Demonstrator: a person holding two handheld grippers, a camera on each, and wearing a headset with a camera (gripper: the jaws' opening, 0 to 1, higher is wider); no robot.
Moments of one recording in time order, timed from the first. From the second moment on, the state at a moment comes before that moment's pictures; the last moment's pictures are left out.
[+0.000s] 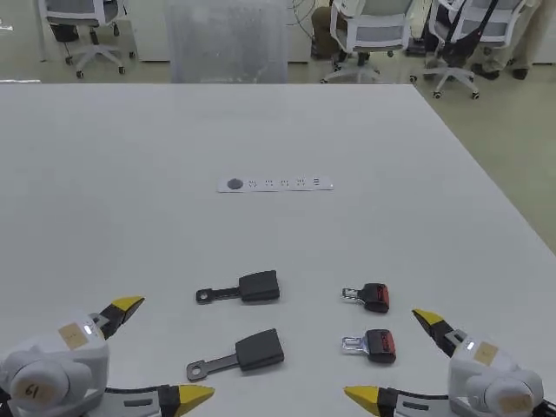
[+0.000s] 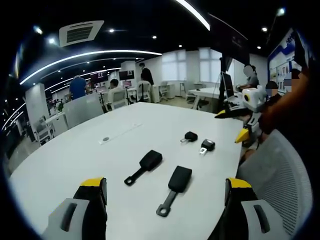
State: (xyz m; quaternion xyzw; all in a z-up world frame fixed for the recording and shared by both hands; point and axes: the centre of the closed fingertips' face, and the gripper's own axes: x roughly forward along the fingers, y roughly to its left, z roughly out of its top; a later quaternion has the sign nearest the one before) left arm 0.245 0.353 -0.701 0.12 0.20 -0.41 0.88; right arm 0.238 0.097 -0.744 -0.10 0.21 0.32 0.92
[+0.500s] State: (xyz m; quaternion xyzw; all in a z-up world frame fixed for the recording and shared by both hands) left arm 0.248 0.368 -0.709 0.13 0.21 -0.40 0.88; right arm 0.239 0.092 -0.752 -0.10 0.22 0.31 0.92
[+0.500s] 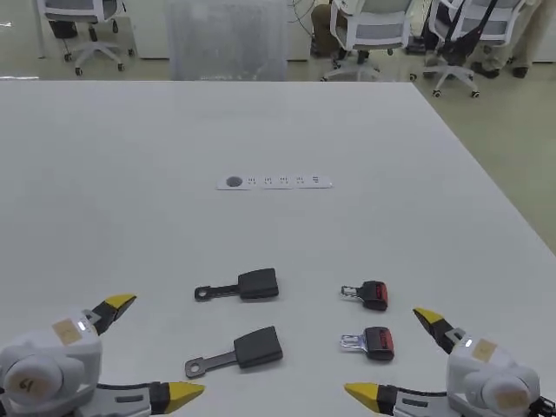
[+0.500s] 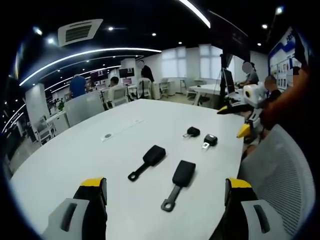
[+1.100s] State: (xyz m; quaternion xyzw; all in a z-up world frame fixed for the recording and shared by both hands) left arm 0.245 0.373 -0.713 0.12 0.22 -0.40 0.88; right arm 0.240 0.092 -0.752 -0.10 0.22 0.31 0.92
